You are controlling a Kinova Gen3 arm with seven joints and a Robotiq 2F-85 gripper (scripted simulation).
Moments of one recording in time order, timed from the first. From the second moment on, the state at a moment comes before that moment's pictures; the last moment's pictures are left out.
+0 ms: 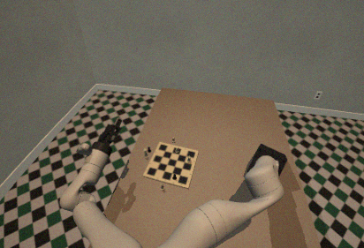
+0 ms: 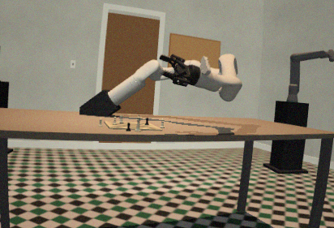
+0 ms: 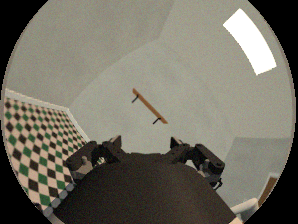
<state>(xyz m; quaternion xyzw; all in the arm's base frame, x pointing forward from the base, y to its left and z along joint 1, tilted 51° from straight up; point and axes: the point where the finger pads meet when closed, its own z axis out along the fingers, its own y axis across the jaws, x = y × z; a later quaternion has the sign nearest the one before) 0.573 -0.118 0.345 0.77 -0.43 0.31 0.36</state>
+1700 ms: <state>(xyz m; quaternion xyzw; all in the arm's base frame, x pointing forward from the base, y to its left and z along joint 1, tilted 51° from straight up) 0.534 -0.035 0.331 0.75 -0.53 0.31 0.23</state>
